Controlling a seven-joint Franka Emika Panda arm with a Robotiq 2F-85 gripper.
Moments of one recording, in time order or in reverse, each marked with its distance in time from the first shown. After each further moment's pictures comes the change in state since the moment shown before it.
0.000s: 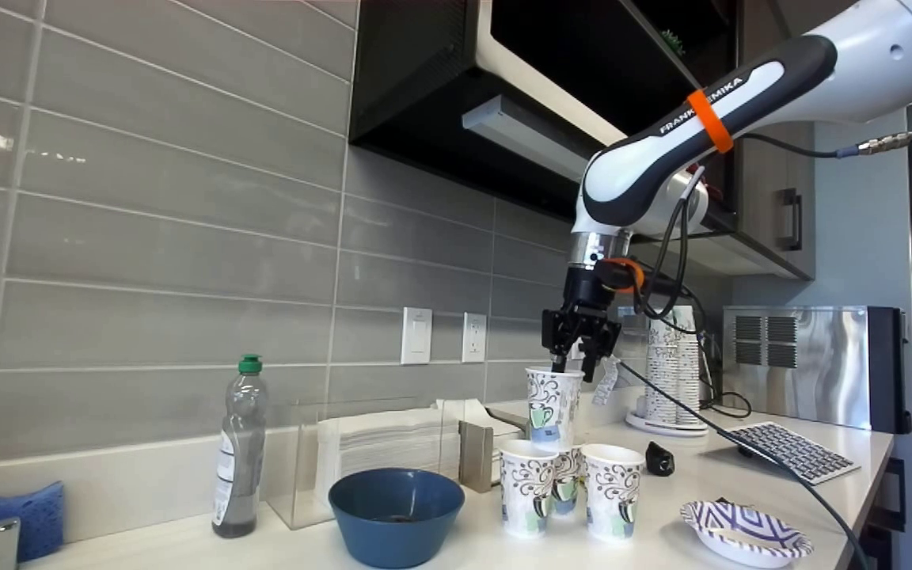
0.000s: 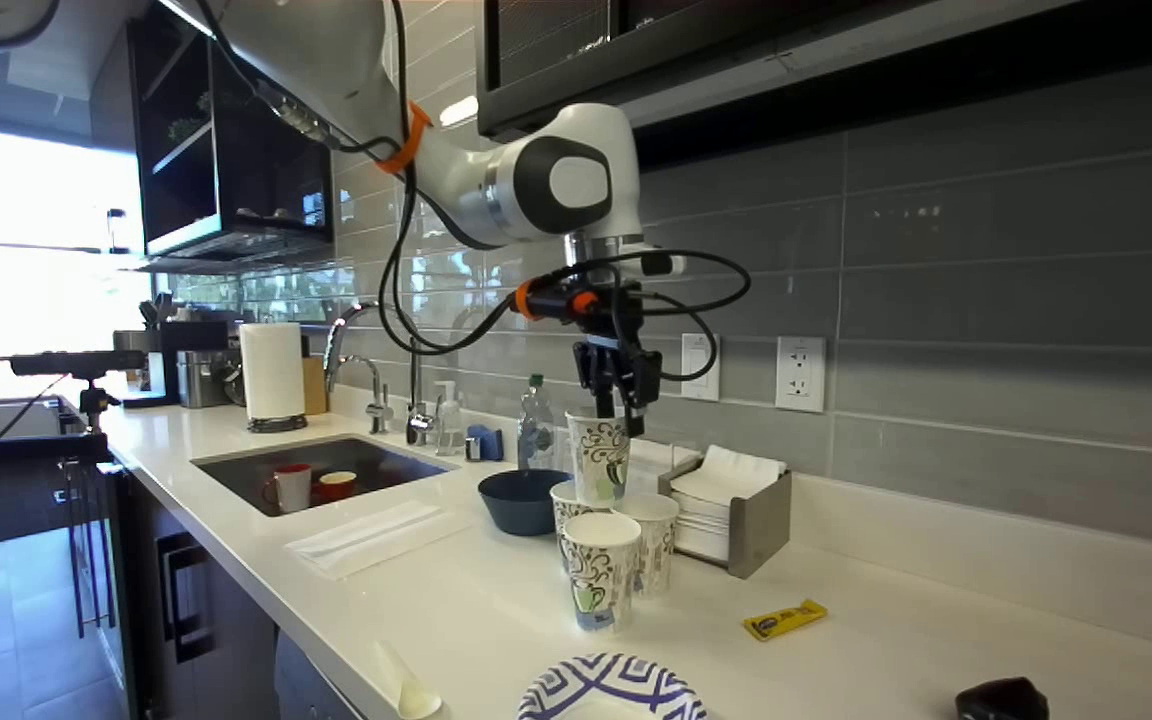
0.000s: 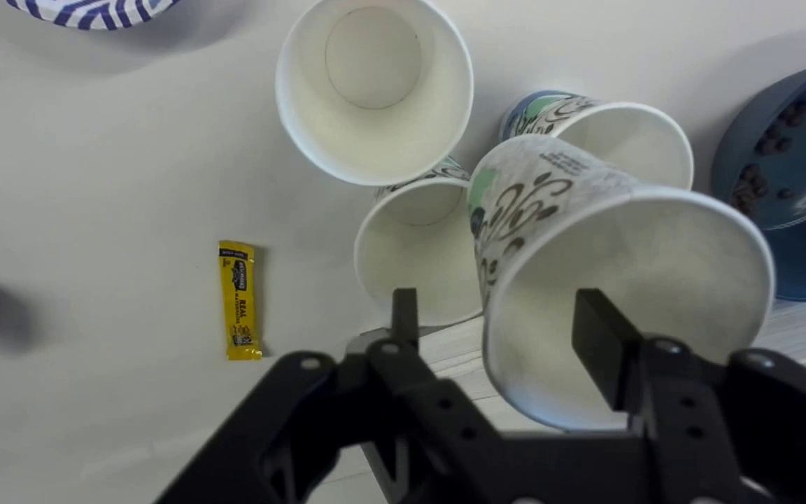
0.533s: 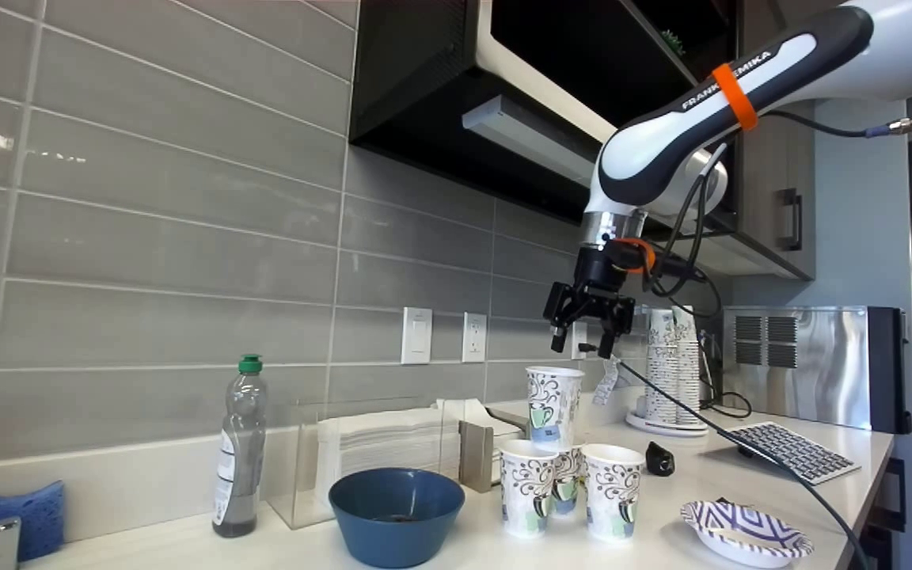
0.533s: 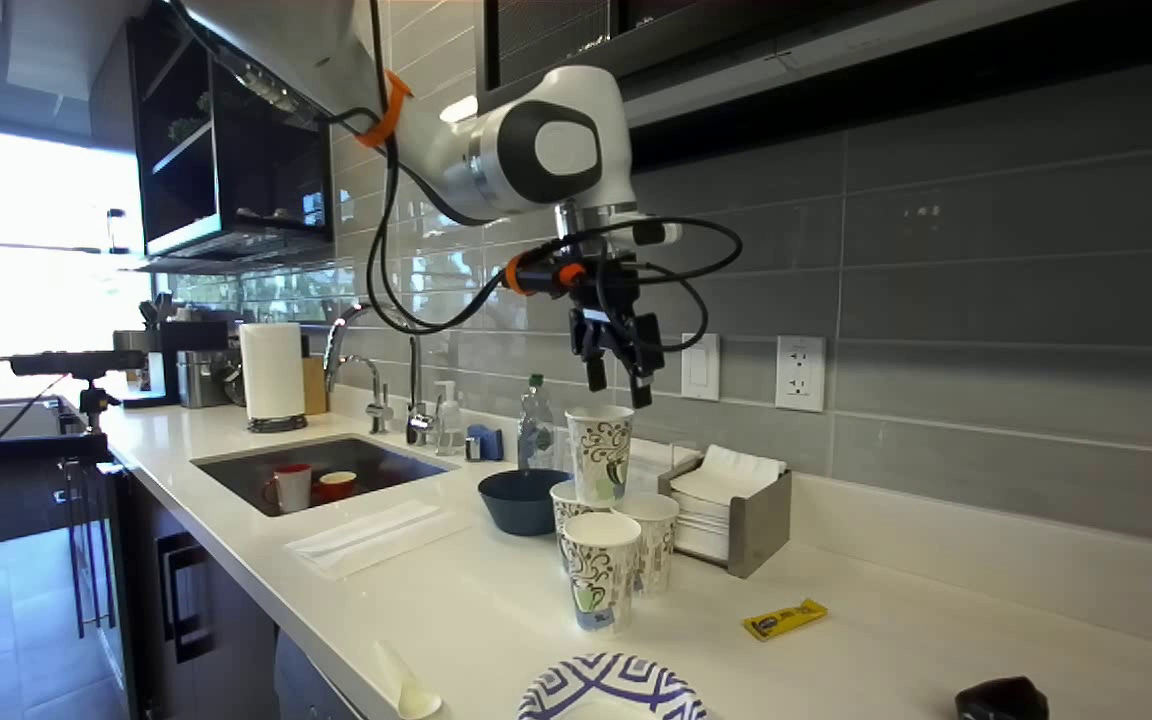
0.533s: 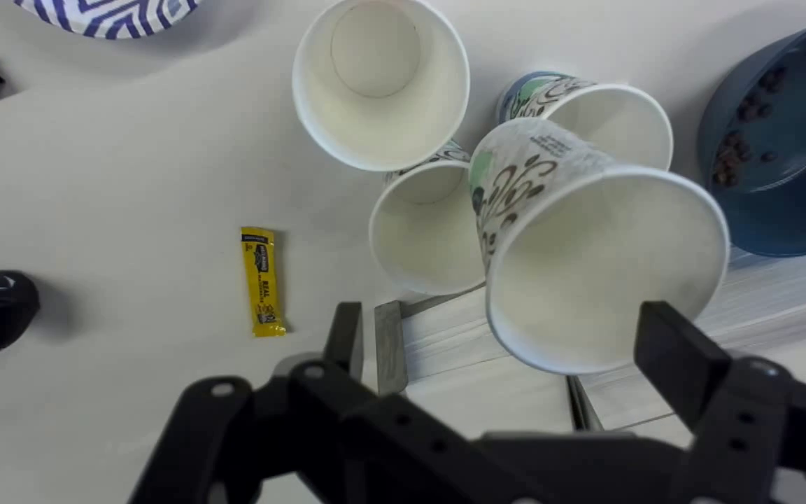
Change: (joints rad) arm -0.005 -0.078 -0.004 -0.031 -0.007 -0.001 0.047
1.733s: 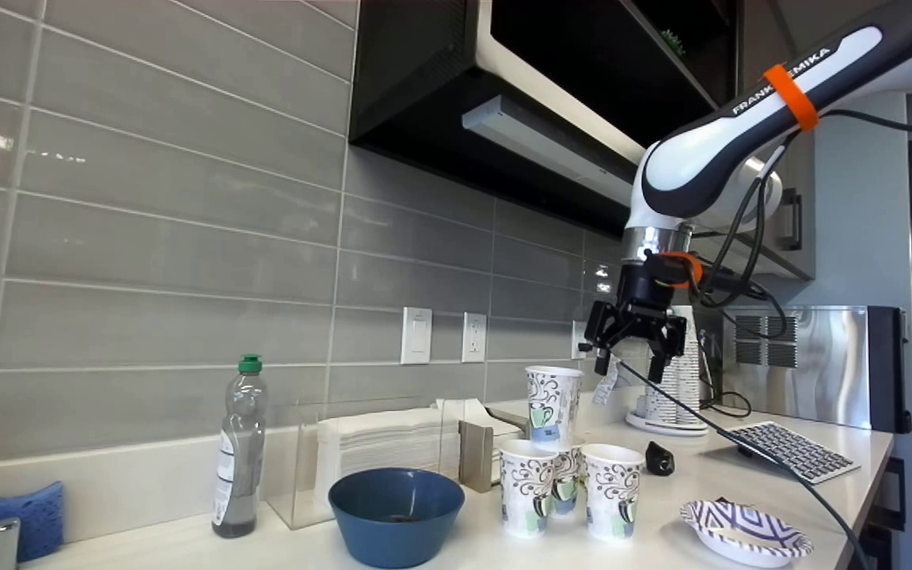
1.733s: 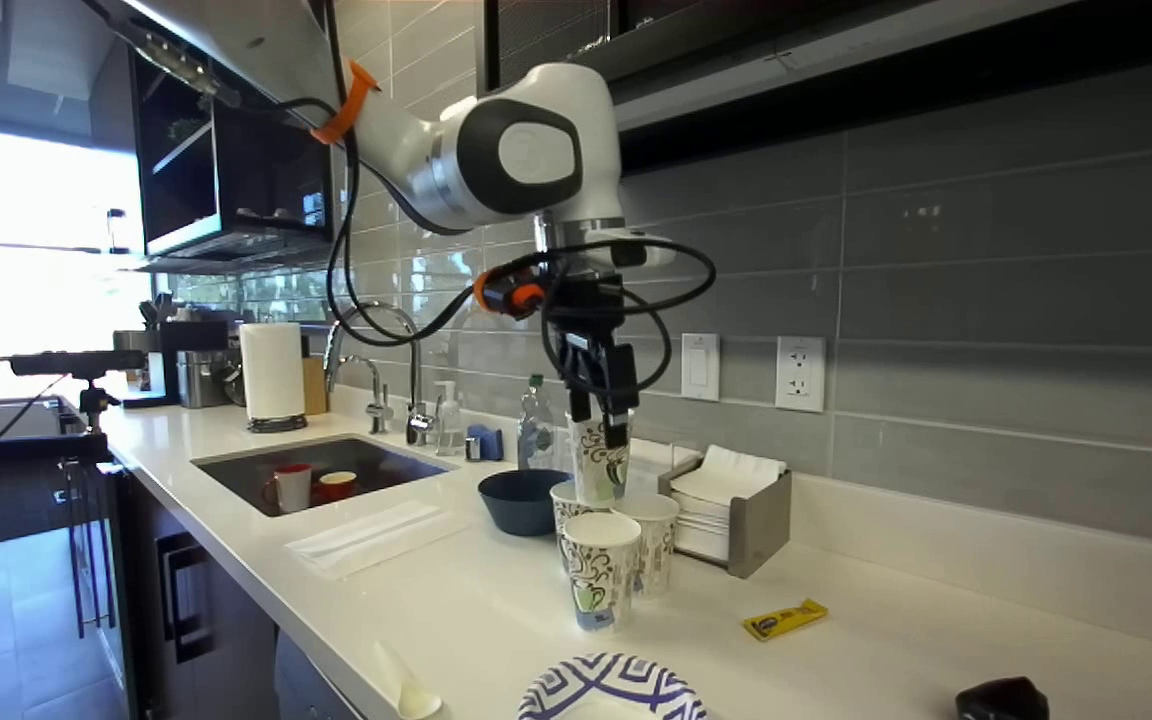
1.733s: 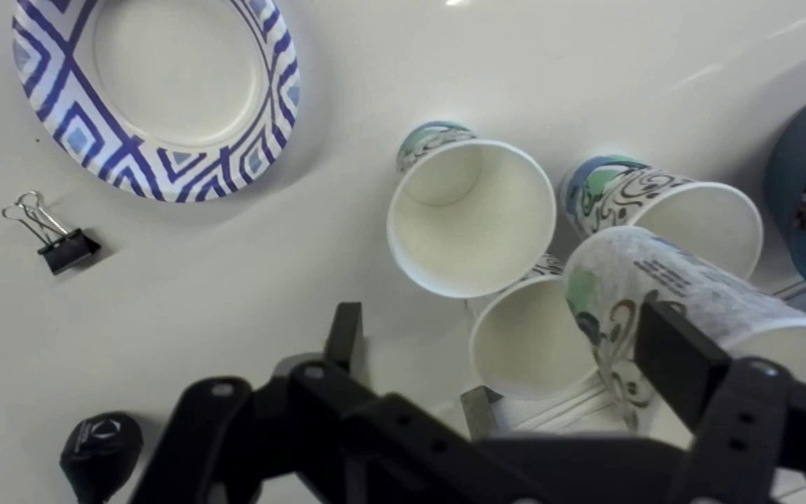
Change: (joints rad) arm -0.040 -0.124 -0.025 -0.199 0.015 0.011 0.076
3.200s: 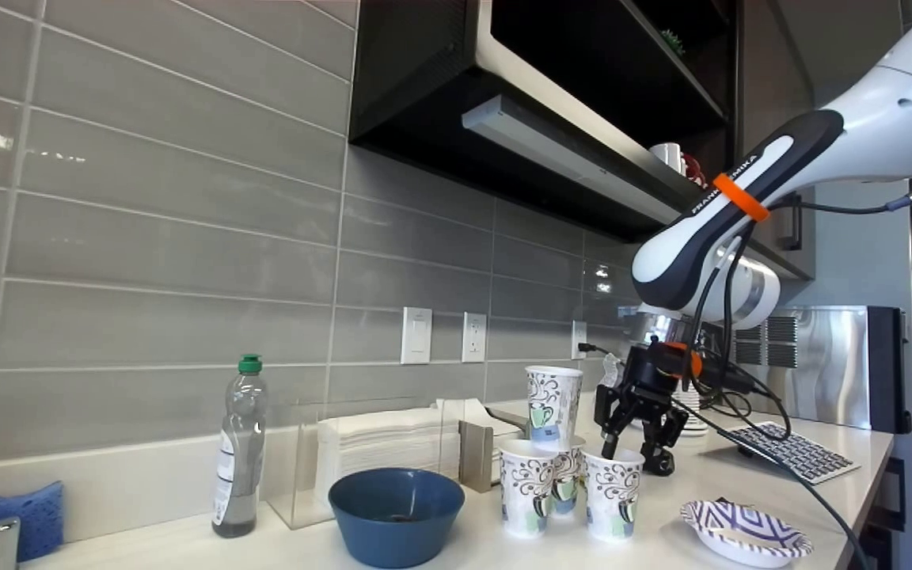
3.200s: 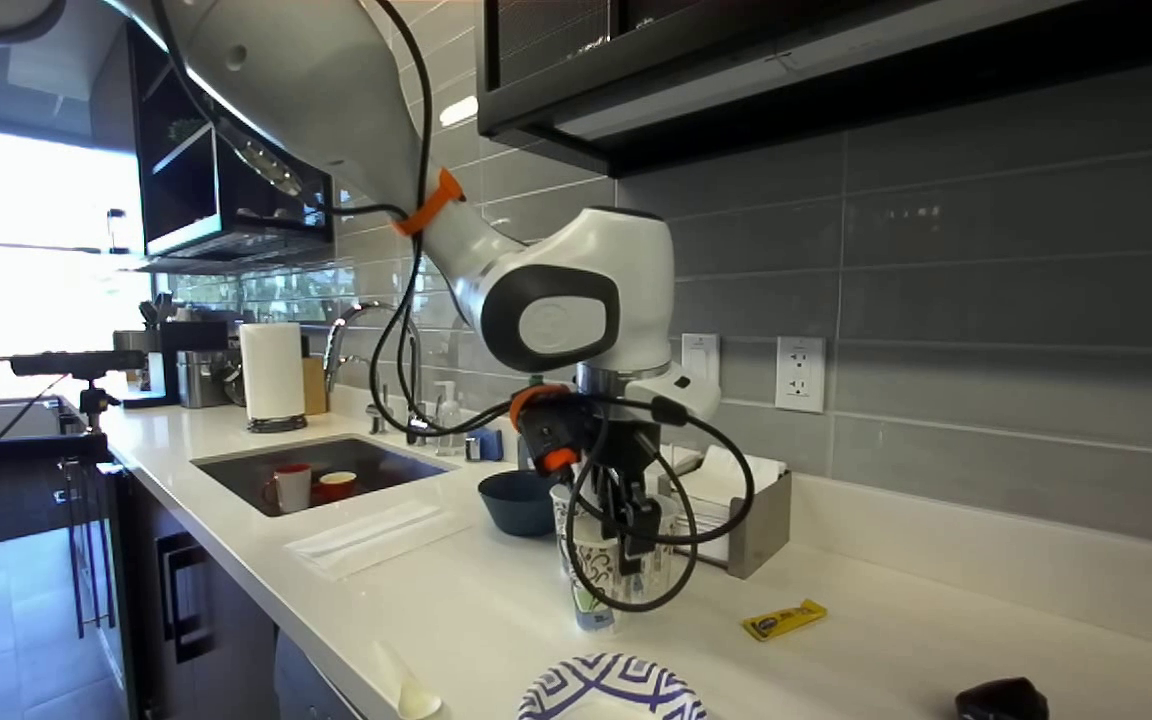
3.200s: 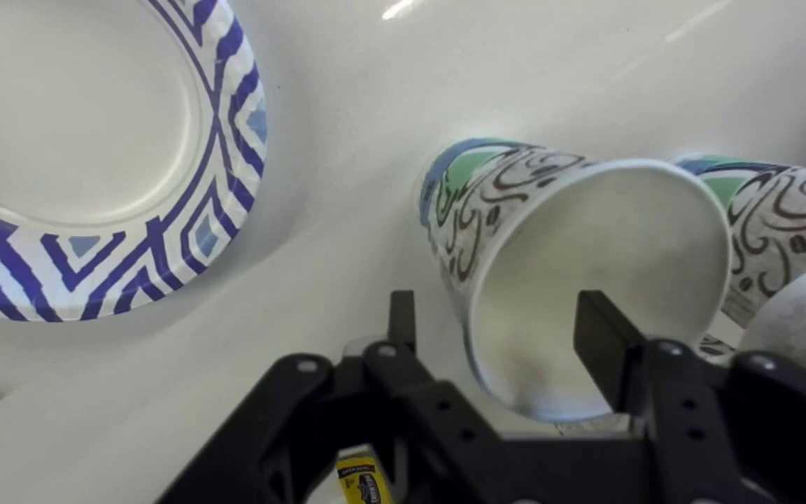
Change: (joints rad) arm -0.031 0.192 -0.045 -0.107 0.275 0.274 -0.196
